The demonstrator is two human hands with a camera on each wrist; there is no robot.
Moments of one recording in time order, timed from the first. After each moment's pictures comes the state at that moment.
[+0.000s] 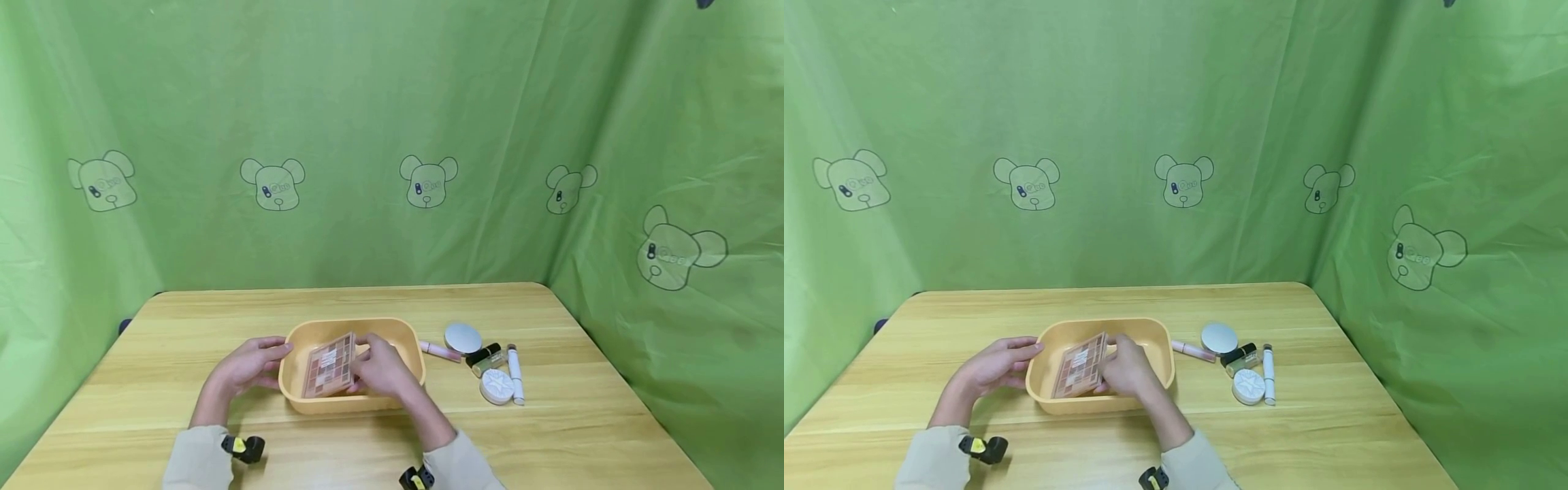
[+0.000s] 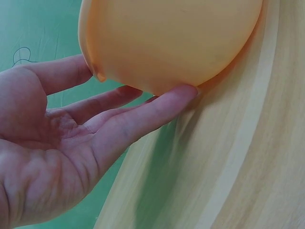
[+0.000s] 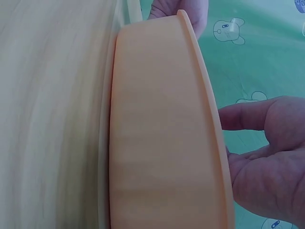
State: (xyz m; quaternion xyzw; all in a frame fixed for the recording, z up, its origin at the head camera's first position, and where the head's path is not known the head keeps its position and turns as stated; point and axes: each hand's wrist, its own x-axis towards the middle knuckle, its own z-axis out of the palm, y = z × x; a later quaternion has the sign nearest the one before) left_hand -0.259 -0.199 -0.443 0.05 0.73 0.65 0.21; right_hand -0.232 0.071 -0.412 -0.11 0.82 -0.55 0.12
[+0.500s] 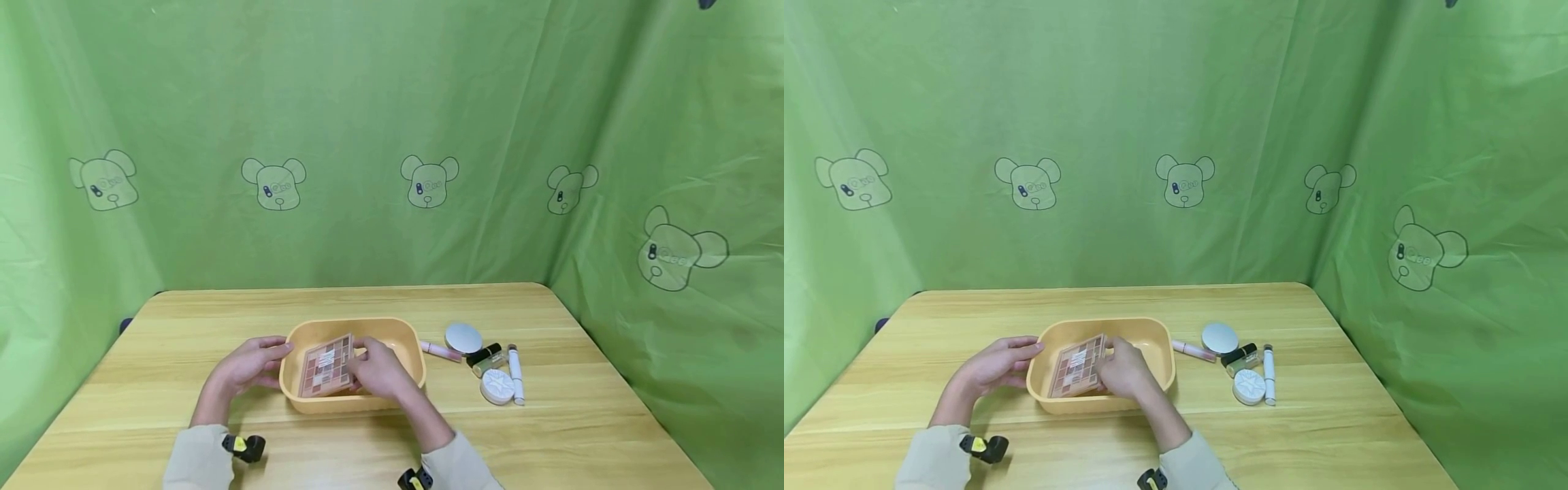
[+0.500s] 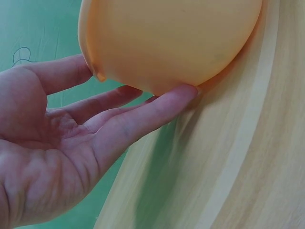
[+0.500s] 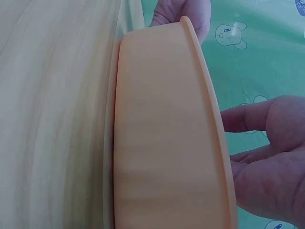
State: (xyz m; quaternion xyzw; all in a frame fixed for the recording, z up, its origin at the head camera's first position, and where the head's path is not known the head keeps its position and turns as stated) left_hand -0.261 -0.199 -0.444 0.04 0.73 0.65 0.20; right_hand -0.229 0.065 -0.411 -0.10 0.84 -0.53 0.10
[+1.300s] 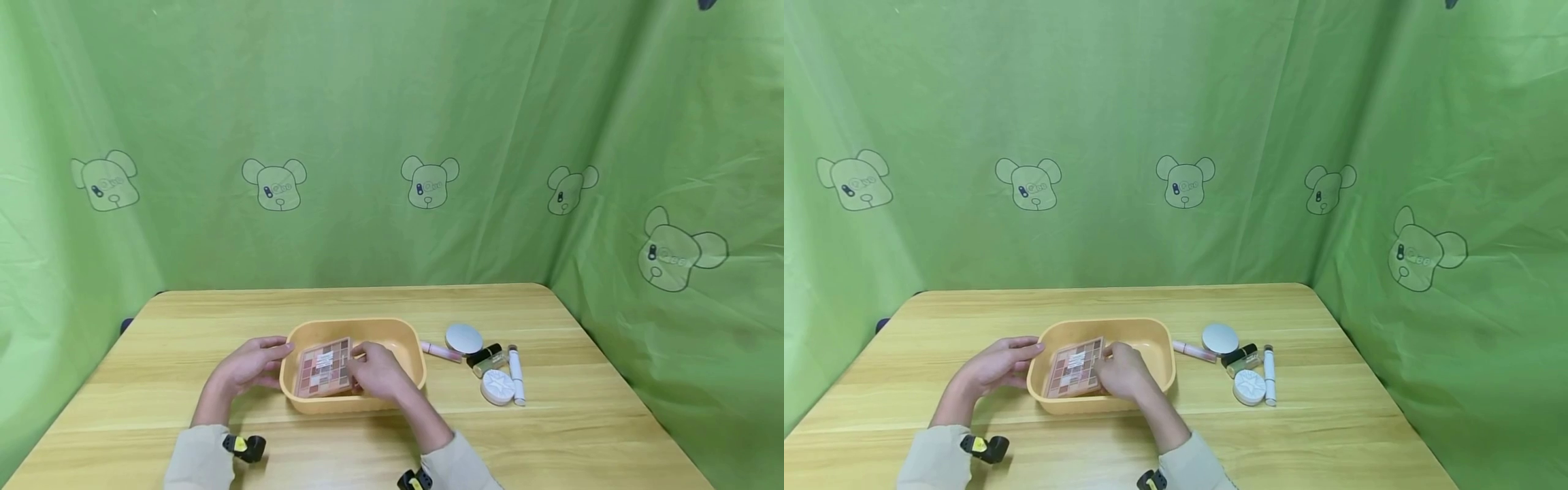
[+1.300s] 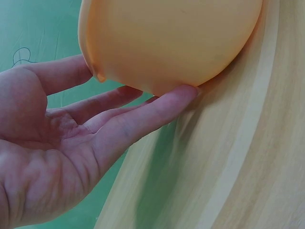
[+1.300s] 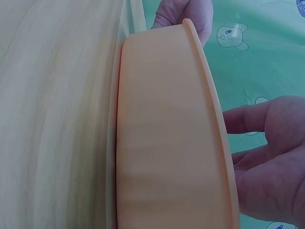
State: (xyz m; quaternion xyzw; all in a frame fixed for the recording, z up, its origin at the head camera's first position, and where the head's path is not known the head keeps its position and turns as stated) left_hand -0.262 -0.200 -0.444 0.04 0.73 0.65 0.20; right_hand -0.227 0.063 -0.411 -0.10 0.84 -0.51 0.11
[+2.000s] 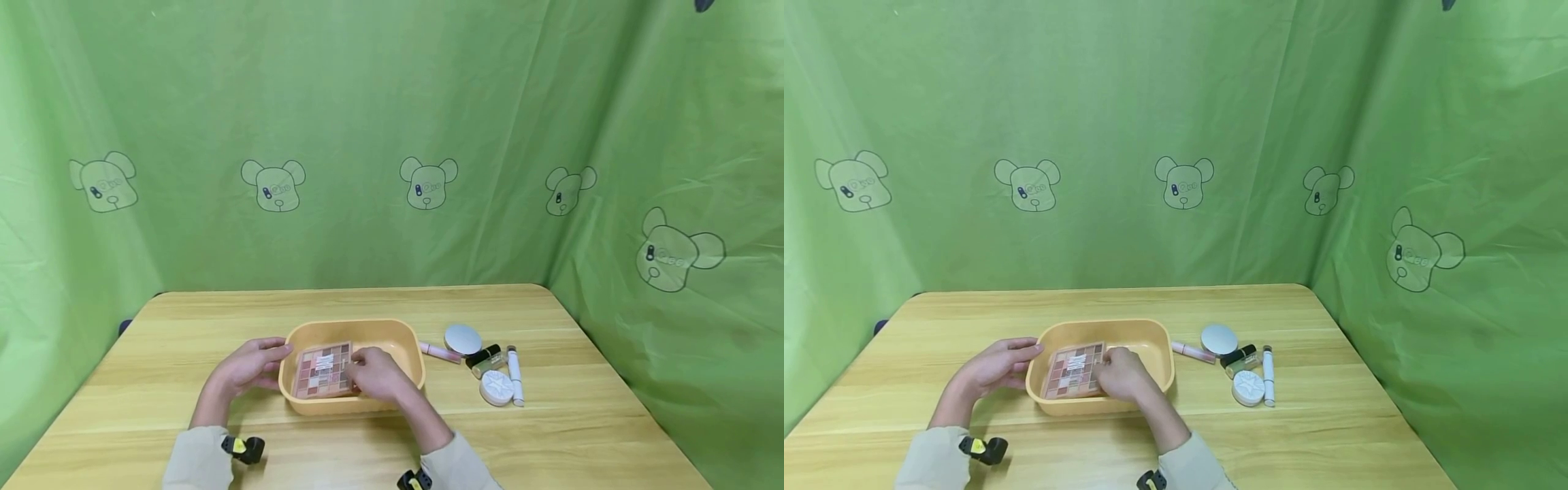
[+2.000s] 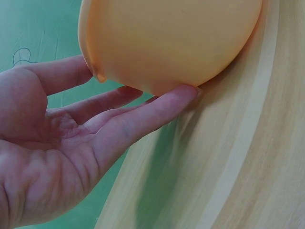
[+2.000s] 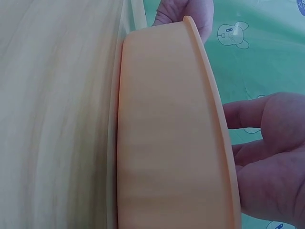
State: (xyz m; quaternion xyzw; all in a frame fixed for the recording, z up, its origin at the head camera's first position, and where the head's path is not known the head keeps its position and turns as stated) left_hand -0.260 -0.199 -0.442 0.05 0.73 0.65 0.20; right_hand -0.226 0.067 -0.410 -0.13 0.87 -0.46 0.12
